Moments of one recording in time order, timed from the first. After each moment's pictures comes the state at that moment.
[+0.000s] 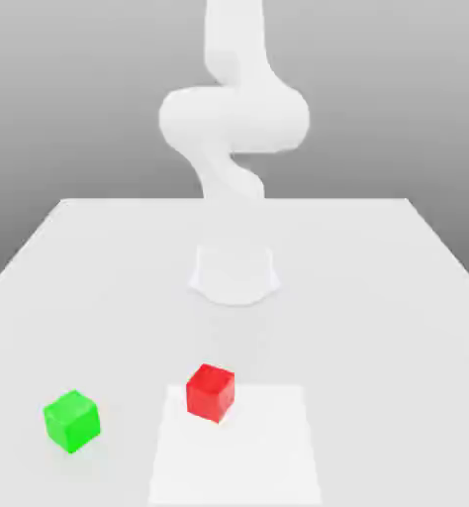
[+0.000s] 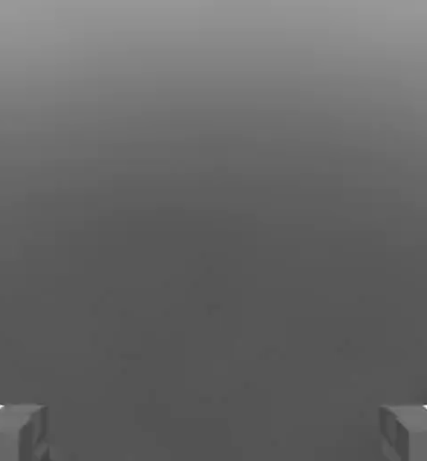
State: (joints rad) arm -0.01 -0.73 0.00 -2.36 0.00 2.35 0.83
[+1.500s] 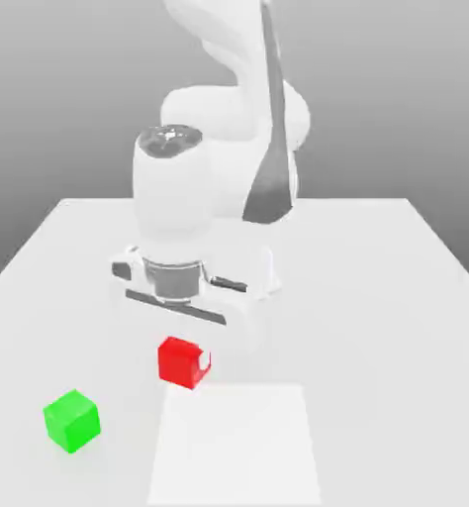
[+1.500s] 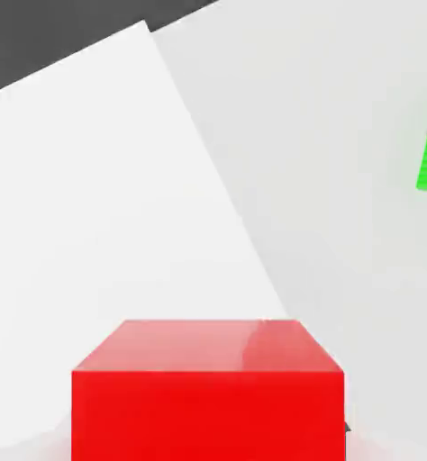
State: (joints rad) arm -0.23 -0.03 -0.07 -2.77 0.01 2.74 0.92
